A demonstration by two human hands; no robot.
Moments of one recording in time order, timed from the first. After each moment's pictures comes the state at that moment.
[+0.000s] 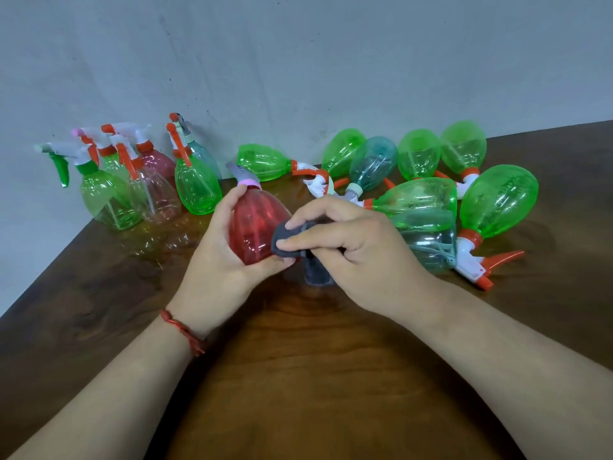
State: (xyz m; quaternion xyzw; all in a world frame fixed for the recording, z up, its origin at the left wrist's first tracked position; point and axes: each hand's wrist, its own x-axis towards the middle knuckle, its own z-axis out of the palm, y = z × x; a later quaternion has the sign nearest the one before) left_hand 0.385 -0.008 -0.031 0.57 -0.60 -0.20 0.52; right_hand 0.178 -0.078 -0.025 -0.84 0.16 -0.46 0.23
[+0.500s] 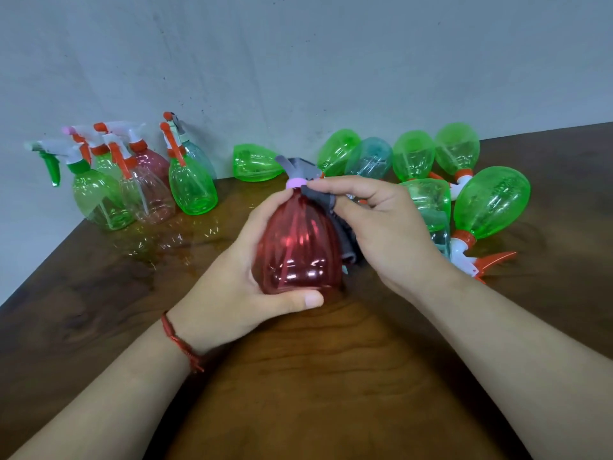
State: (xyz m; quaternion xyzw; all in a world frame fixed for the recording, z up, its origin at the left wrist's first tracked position) left_hand 0.364 0.006 -0.021 0.51 -0.71 -0.25 0.41; right_hand 0.172 -0.097 -0.014 -0.64 0.25 -0.51 0.51
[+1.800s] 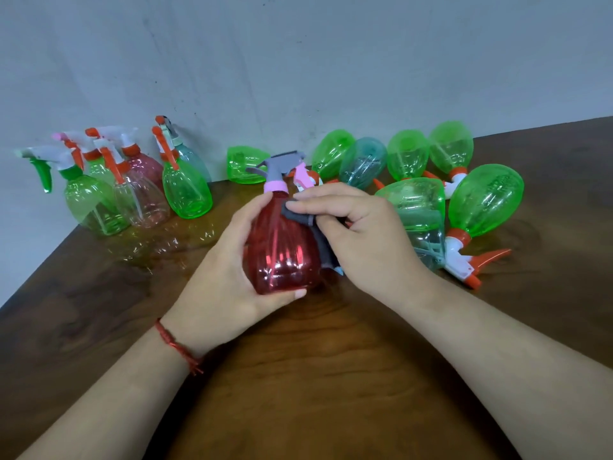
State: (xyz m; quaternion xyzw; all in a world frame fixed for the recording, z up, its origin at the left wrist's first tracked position) left_hand 0.374 -0.003 -0.031 0.54 -0.72 -0.16 0.41; right_hand 0.178 -0.093 -0.024 -0.75 0.26 -0.51 0.33
